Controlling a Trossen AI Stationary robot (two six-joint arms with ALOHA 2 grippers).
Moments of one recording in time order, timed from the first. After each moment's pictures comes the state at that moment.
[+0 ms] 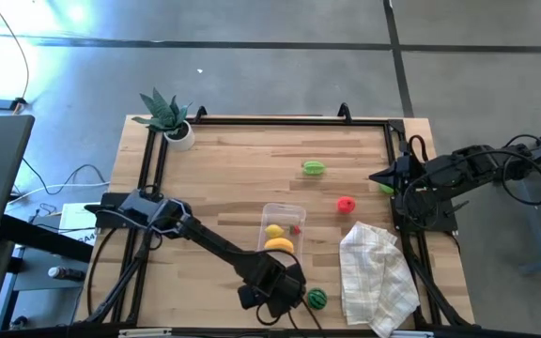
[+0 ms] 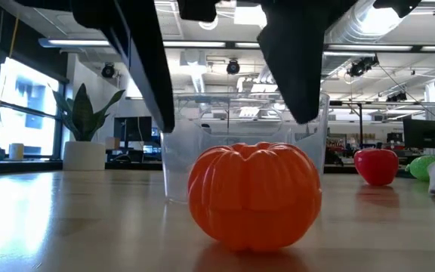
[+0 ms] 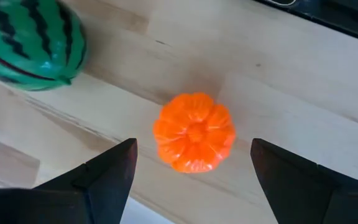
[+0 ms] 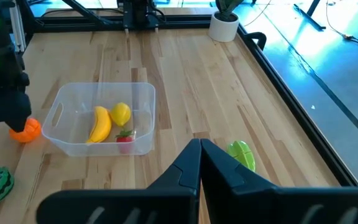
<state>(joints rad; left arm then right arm) -0.38 2.37 2.10 -1.02 0.04 0.71 0.33 0.59 0.97 -0.95 0.46 0.20</state>
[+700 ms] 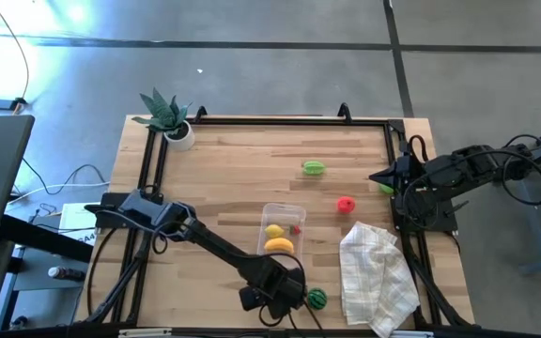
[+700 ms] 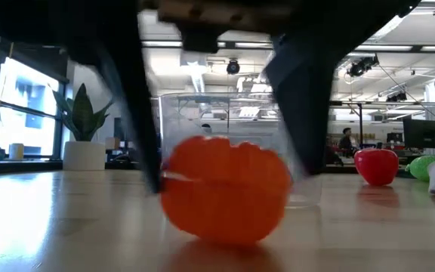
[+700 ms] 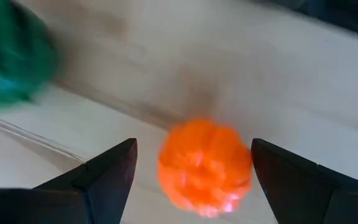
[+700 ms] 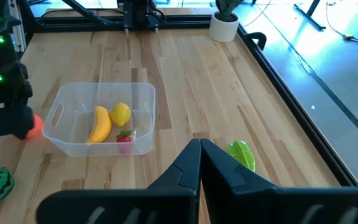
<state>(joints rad) -0.39 2.42 2.10 -0.98 0.08 0.73 0.33 0.59 0.97 -0.95 0.46 0.20</state>
